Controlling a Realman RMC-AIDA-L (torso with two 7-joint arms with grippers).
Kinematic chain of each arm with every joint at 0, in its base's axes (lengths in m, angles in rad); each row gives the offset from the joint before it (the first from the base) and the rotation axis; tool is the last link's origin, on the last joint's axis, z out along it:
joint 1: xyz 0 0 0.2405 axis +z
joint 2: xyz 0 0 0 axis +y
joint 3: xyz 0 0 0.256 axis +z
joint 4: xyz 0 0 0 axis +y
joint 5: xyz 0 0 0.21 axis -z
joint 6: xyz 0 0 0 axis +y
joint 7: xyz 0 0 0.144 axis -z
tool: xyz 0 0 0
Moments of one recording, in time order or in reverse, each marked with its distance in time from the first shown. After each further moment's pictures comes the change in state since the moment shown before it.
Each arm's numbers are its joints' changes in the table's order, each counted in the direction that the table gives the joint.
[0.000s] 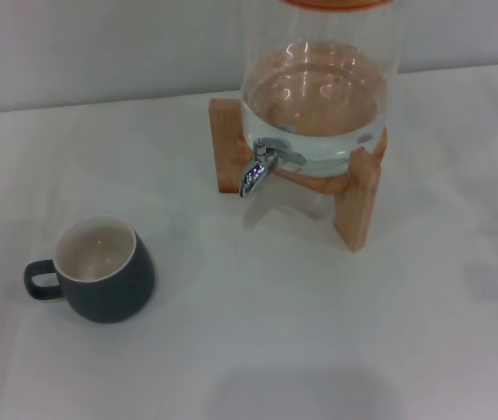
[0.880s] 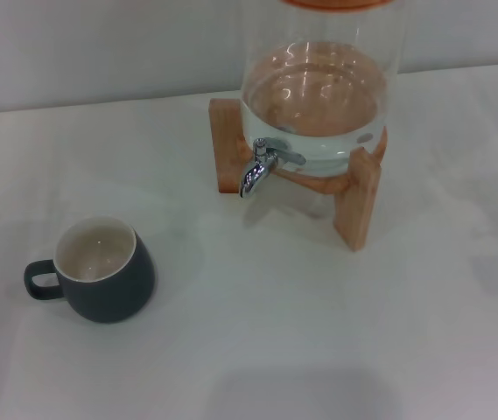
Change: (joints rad) left arm 0.002 0.001 0.002 0.000 -0.005 0.000 0.001; right arm -0.034 -0.034 -0.048 -0.101 0.145 -0.009 -0.255
